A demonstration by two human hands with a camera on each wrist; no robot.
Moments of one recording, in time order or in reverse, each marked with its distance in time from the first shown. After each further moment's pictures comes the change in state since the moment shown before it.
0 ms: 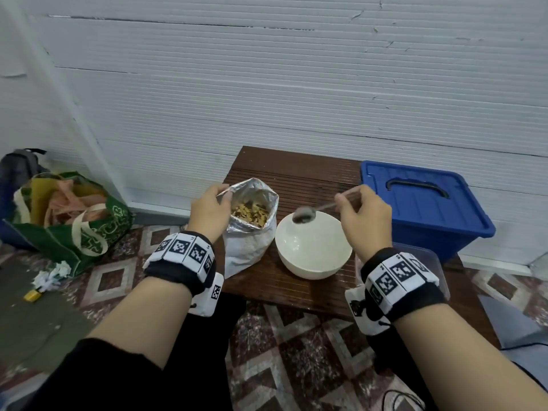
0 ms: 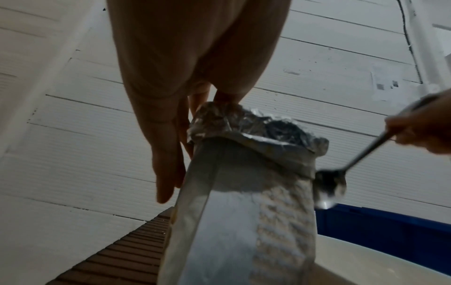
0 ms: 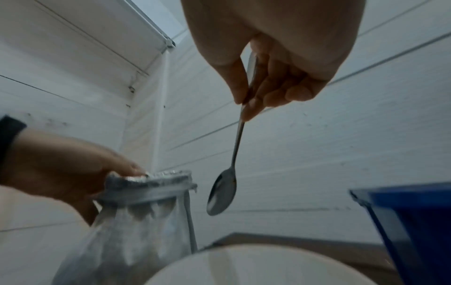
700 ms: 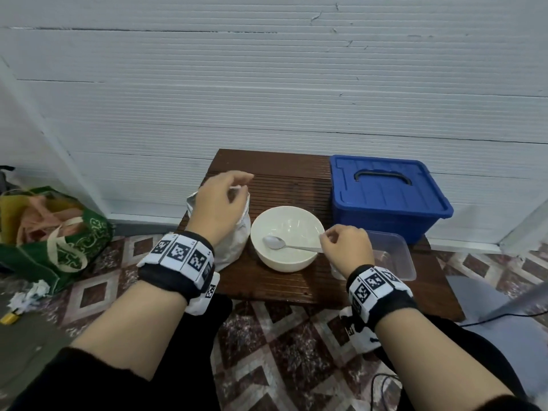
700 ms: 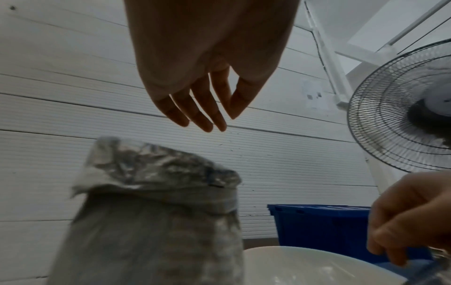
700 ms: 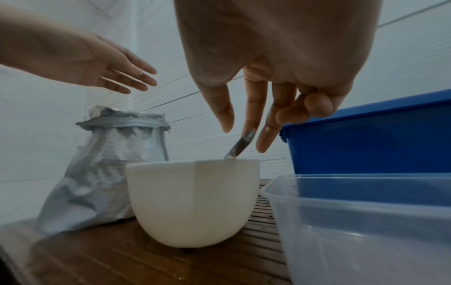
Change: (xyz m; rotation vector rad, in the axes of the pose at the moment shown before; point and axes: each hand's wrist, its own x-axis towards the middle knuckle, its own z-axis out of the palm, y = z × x) left_hand -0.031 0.051 0.020 -0.039 -0.020 0.436; right_hand -0.031 0.071 -0.008 -0.436 -0.233 0.177
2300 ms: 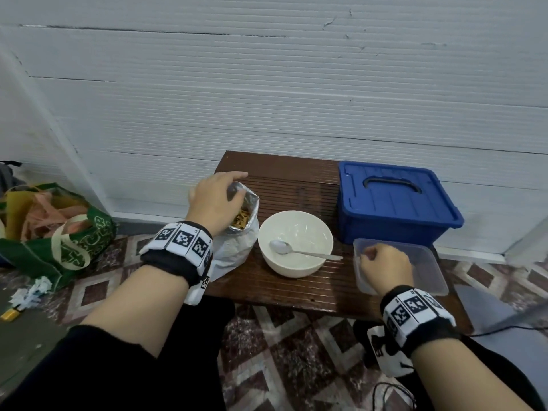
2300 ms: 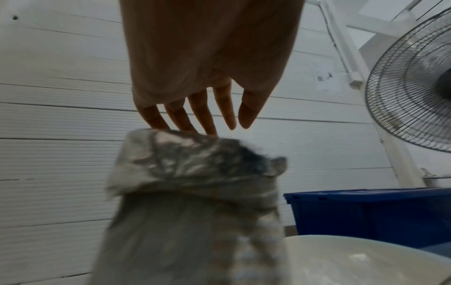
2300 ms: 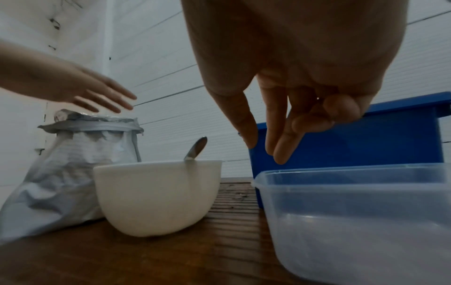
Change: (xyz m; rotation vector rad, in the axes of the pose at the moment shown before) left_hand 0.024 -0.035 -0.009 0.268 -0.085 -0.082; right_hand -0.008 0.036 -0.017 -0.096 0.022 0.216
